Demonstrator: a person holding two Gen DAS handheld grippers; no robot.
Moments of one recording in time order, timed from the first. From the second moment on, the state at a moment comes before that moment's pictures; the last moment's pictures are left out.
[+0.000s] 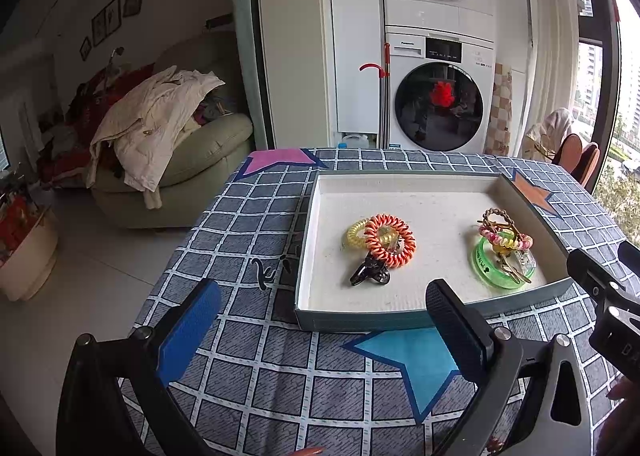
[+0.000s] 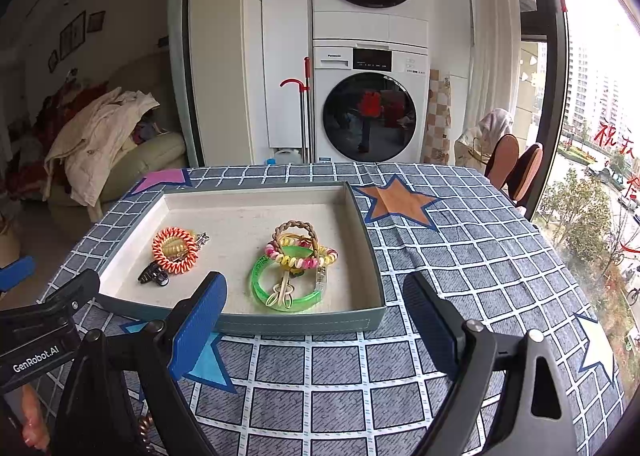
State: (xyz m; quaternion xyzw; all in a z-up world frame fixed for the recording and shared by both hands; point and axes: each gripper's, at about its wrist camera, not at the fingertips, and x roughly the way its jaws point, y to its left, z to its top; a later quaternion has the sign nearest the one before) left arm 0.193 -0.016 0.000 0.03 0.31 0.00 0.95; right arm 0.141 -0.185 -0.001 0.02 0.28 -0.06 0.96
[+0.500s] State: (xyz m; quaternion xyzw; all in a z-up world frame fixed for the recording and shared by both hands) left arm 0.193 -0.017 0.002 0.03 0.31 0.00 0.95; right arm 0.140 -0.185 0.000 0.02 0.28 -0.06 0.96
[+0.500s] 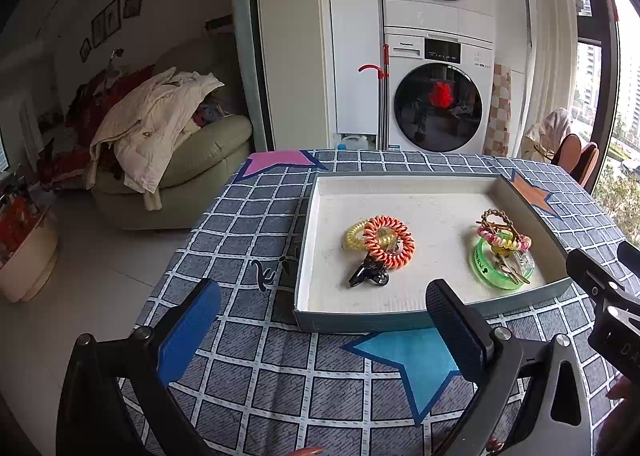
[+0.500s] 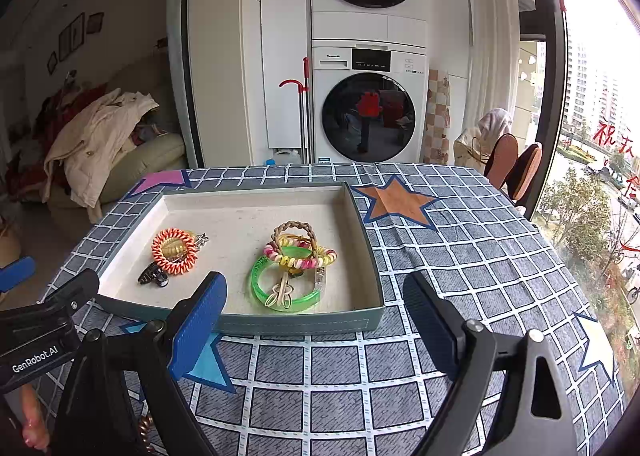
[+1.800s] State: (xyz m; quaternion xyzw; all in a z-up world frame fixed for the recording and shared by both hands) left arm 0.190 -0.017 0.002 0.03 0.31 0.00 0.95; right arm 0.140 -0.184 0.001 0.02 0.28 -0.06 0.96
